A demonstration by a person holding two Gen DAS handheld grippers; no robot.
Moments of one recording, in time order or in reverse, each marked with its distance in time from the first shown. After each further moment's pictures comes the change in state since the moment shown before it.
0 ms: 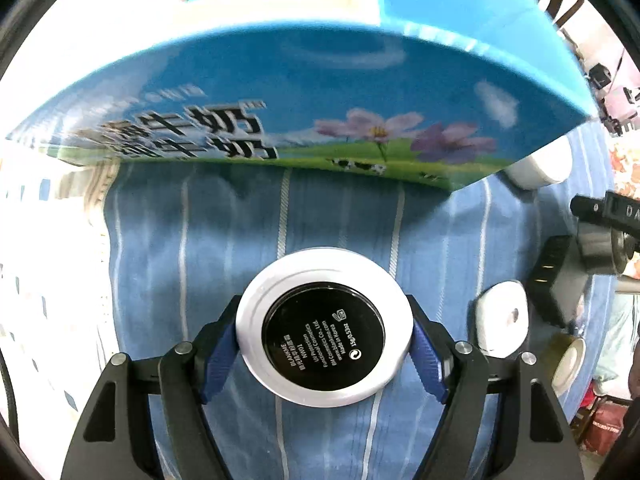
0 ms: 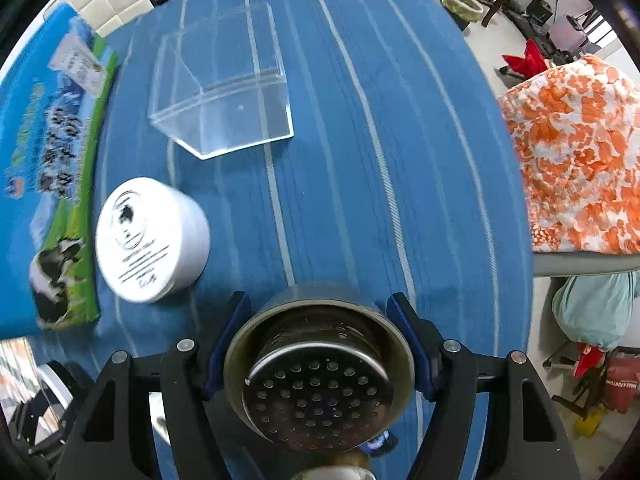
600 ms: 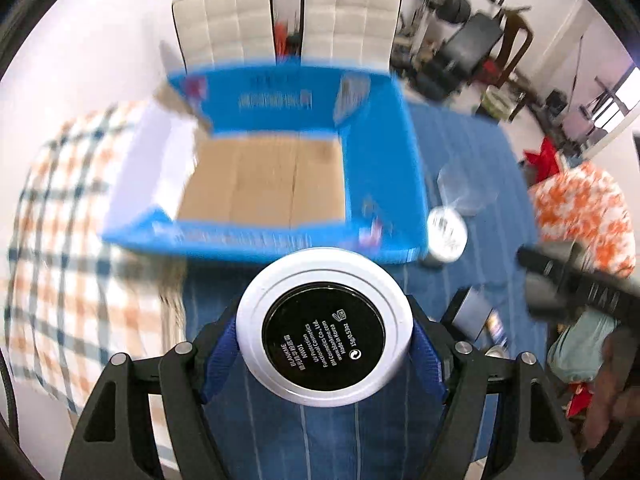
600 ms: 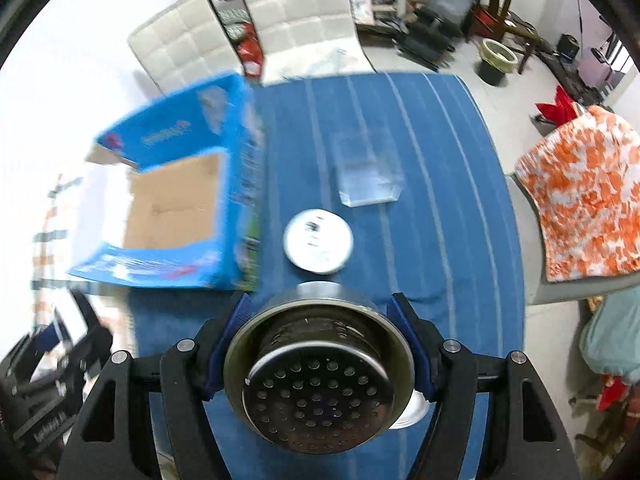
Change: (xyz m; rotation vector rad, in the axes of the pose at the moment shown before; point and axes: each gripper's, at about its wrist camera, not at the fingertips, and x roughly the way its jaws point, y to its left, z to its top) left arm -0.158 0.012 0.032 0.077 -0.255 -0.094; right arm -0.172 0.061 -0.033 -0.075 -0.174 0.210
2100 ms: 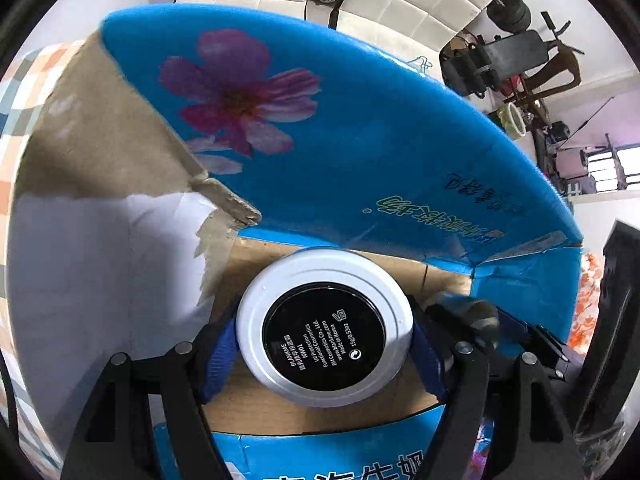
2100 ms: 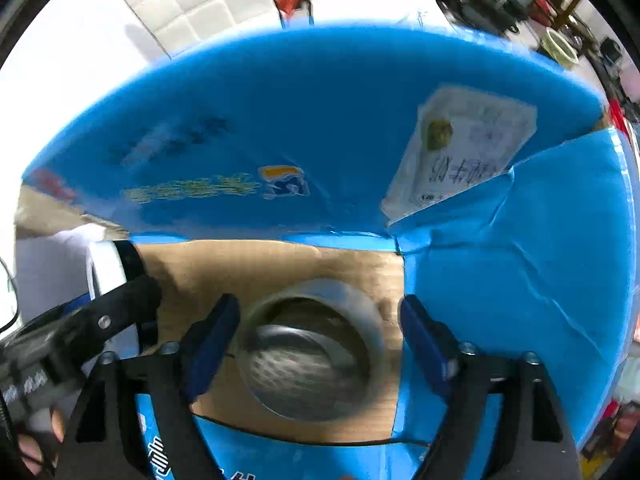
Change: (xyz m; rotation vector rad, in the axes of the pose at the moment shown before) left arm 0.189 0.160 0.169 -0.209 0.274 -0.240; right arm 0.239 0.163 0.164 -0.054 0.194 -0.033
